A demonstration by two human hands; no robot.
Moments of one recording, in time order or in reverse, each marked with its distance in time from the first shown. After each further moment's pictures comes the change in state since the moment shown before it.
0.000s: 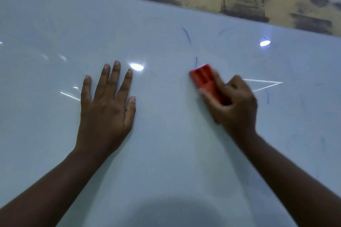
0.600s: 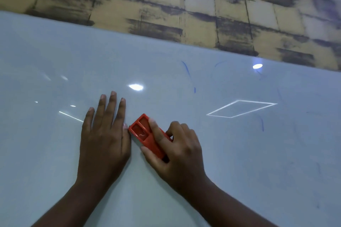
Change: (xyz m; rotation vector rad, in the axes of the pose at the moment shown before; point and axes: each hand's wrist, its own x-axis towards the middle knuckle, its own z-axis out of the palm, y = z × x) left_hand -0.001 -0.002 0.001 -0.006 0.045 -0.053; right_hand -0.037 -0.101 0.038 -0.001 -0.109 -0.336
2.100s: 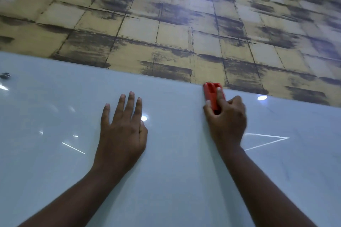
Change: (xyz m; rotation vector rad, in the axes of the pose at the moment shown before) left_hand 0.110 -0.022 0.031 0.079 0.095 0.005; right_hand 0.138 0.132 0.020 -0.203 0.269 0.548
